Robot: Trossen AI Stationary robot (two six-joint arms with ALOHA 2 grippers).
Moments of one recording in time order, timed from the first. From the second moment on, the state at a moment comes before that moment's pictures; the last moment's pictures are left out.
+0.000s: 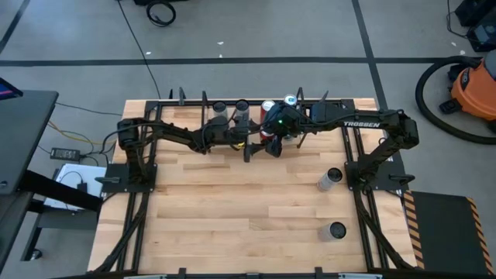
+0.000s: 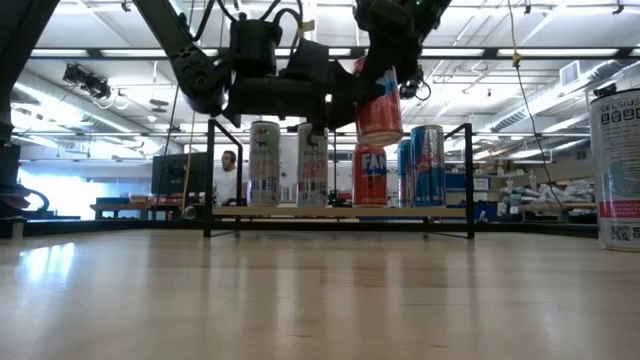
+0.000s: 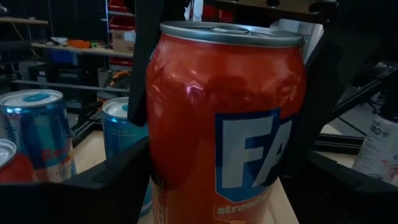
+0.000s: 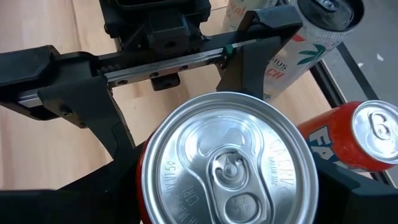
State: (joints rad) left arm 0.28 1.87 0.91 0.99 0.22 -0.09; right arm -0.18 1.53 1.42 -0.78 0.16 0.10
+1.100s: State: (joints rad) left arm 0.32 1.73 0.86 0.81 0.44 -0.11; right arm -0.18 1.51 1.42 -0.96 0.33 0.16
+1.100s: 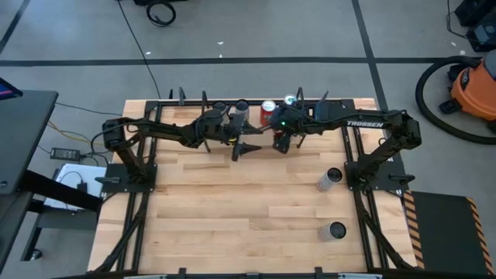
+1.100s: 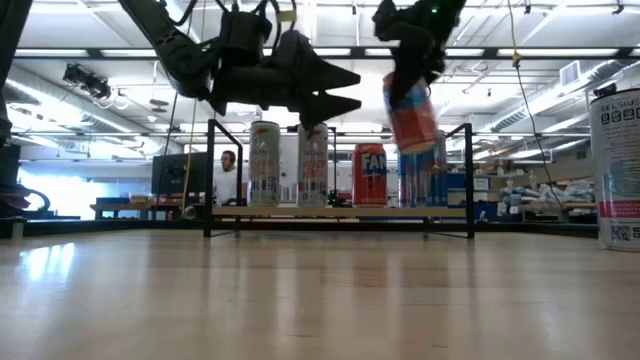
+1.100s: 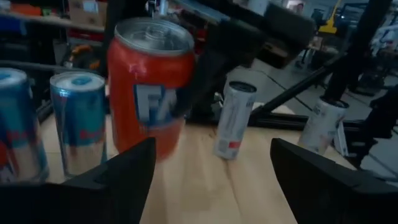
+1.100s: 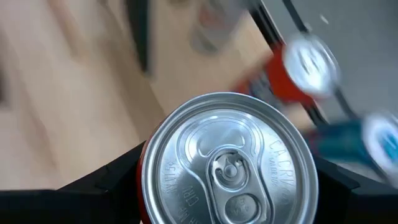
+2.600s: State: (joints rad) left arm 0.31 1.31 0.87 0.41 0.59 -0.01; right arm -0.27 1.51 1.04 -0.31 0.21 0.08
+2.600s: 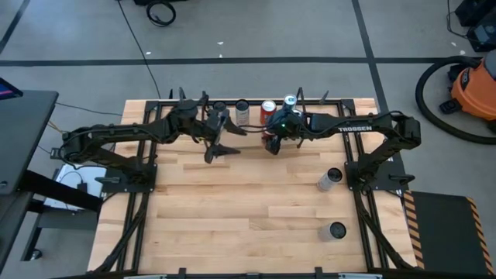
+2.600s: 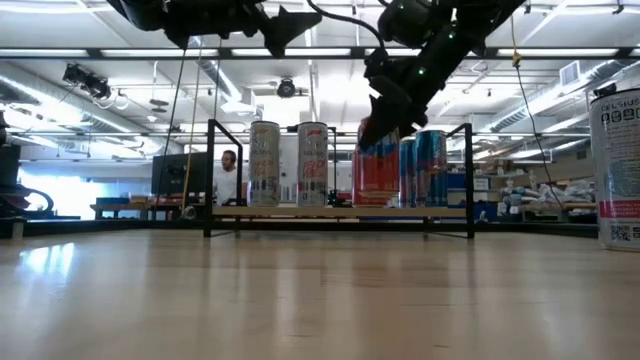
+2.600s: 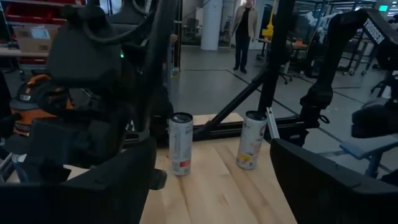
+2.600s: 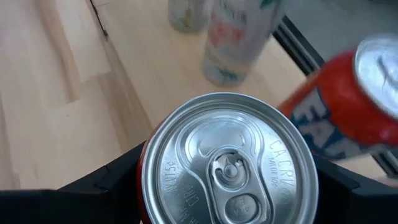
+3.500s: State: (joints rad) left arm 0.31 1.31 0.87 0.35 0.59 -0.01; right arm -0.31 1.52 1.02 -0.28 0.15 0.03
